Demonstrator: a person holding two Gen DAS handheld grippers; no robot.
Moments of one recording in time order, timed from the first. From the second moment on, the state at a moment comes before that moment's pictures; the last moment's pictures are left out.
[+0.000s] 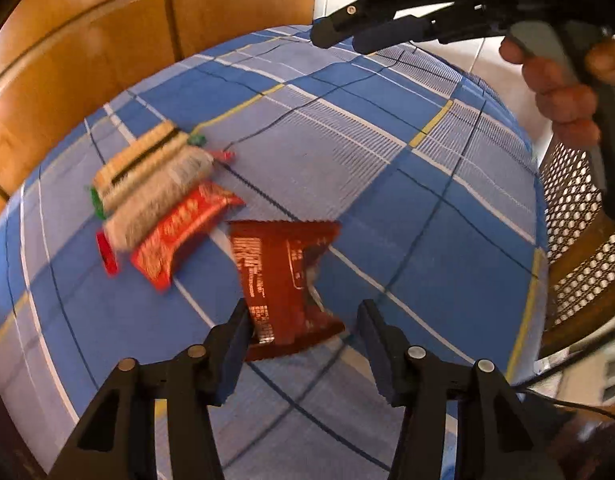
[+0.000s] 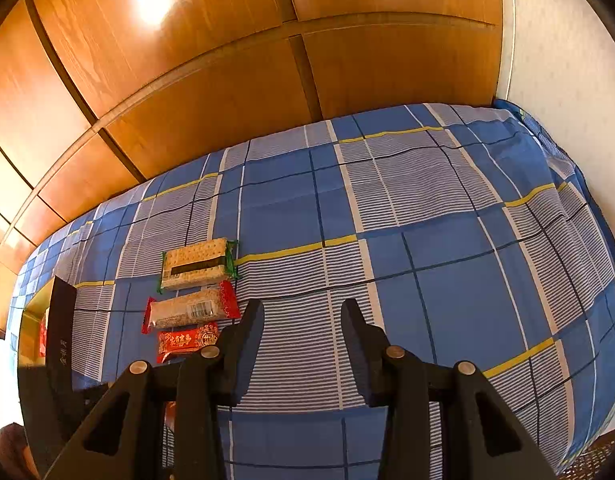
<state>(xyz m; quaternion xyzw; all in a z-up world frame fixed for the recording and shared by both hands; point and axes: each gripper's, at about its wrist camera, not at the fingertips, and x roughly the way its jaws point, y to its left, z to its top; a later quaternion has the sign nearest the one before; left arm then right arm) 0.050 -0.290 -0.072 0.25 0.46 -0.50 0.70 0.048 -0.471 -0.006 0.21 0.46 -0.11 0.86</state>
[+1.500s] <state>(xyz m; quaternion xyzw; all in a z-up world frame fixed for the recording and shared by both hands) 0.029 -0.124 -0.080 0.04 0.47 -0.35 0.81 0.140 -0.331 -0.062 0.11 0.58 0.11 0.80</state>
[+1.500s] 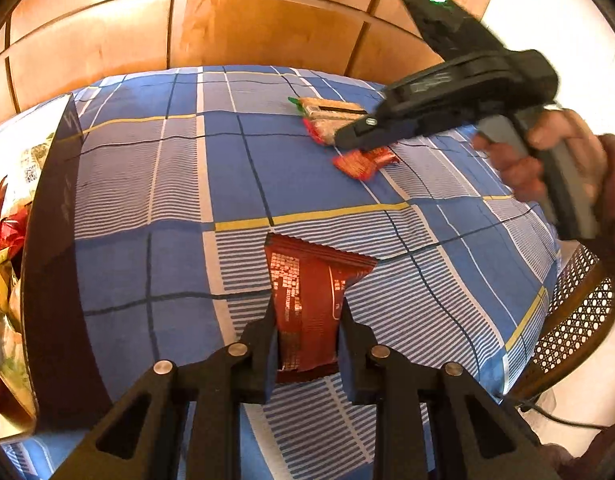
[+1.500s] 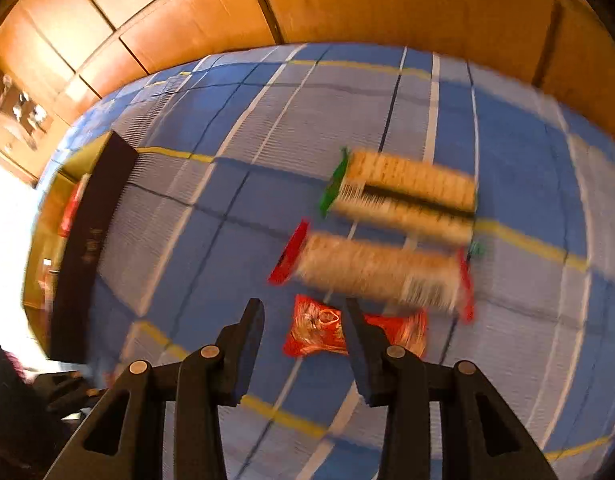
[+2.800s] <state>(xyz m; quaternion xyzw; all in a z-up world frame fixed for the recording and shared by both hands) 0.034 -0.111 -0.085 -0.01 0.47 -0.36 0.80 0.146 -0.371 -0.084 0.29 0.51 -0.18 0.79</state>
